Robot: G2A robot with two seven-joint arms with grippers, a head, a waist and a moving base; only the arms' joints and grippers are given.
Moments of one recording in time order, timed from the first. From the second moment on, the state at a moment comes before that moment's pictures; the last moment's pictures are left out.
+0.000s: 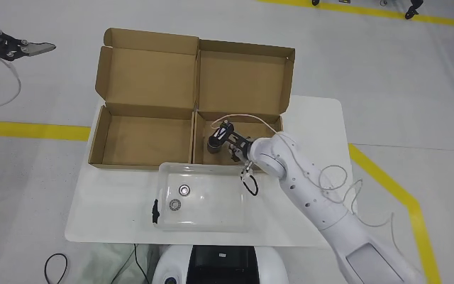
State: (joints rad) left arm 0.56 -0.16 -1.11 -1.50 0.89 -0.82 -0.11; right arm -0.83 -1.43 0.80 -1.31 -1.18 -0.32 0.94
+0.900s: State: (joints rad) left arm 0.56 -0.16 -1.11 -1.50 0.89 -0.82 -0.11; right arm -0.79 -1.44 0.79 -1.32 -1.24 -0.33 0.88
